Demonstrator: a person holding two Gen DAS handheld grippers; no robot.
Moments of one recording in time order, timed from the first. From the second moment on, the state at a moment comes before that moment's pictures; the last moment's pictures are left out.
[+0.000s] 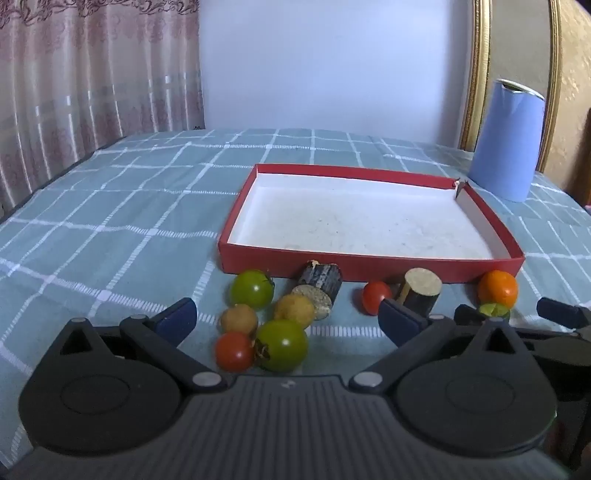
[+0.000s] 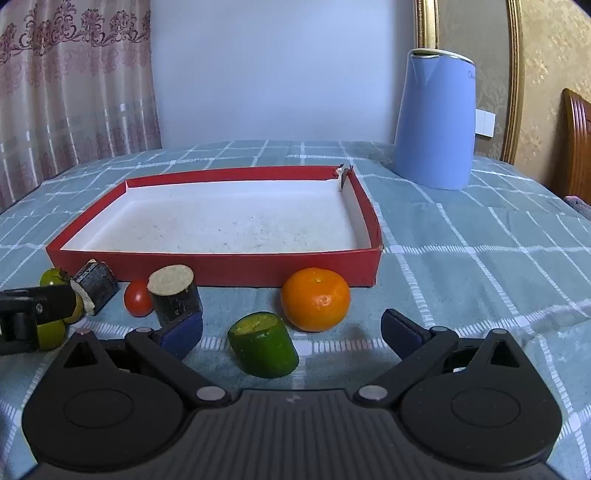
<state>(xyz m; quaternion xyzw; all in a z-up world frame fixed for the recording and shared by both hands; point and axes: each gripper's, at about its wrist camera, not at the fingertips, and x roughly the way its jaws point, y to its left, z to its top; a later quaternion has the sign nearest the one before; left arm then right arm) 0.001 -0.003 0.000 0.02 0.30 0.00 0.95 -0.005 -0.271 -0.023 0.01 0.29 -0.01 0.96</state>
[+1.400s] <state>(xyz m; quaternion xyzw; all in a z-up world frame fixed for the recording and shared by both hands) 0.010 0.007 -0.017 0.00 0.30 -0.02 0.95 -0.009 -0.275 -0.023 0.03 0.28 -0.01 0.96</state>
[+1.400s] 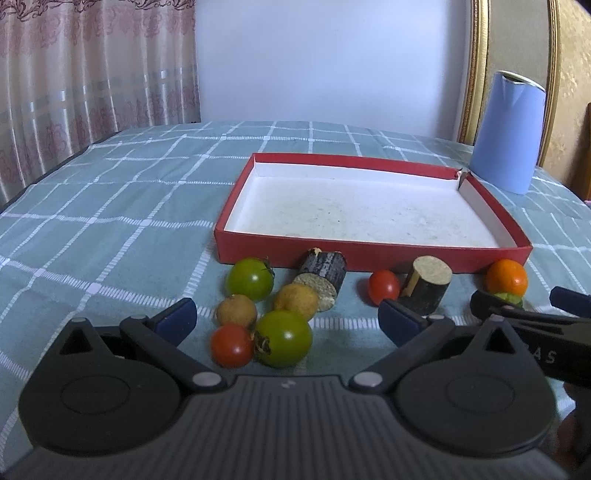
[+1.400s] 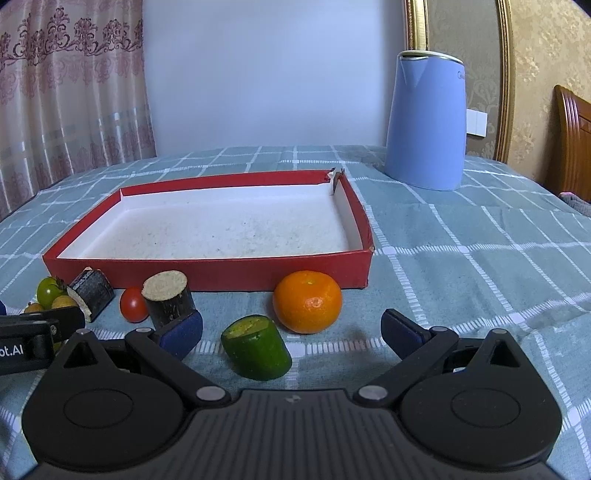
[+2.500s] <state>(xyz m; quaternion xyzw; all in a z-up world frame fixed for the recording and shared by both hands) 0.019 0.010 -0.024 0.01 0.31 -0.01 0.95 -0.005 -0.276 -0.024 0.02 0.30 0.01 0.96</state>
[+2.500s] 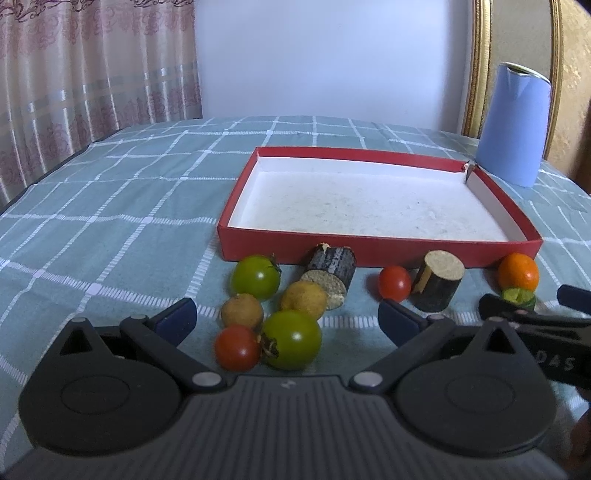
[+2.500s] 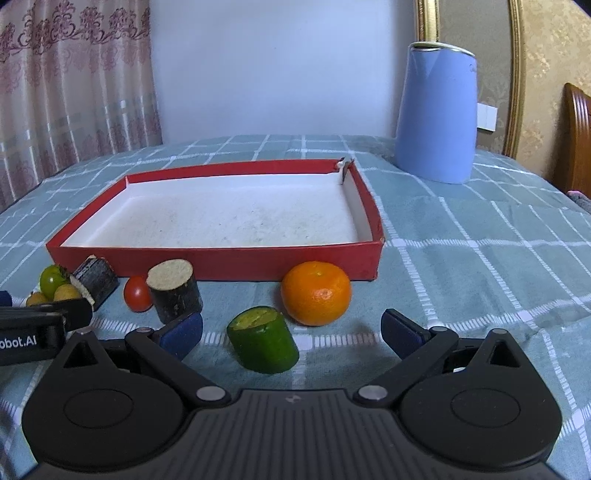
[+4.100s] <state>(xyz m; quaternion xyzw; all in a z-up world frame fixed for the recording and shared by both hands) 0.025 0.020 -0.034 -0.02 0.32 -0.03 0.95 -0.006 -0.267 -0.027 0.00 0.31 0.06 0.95</state>
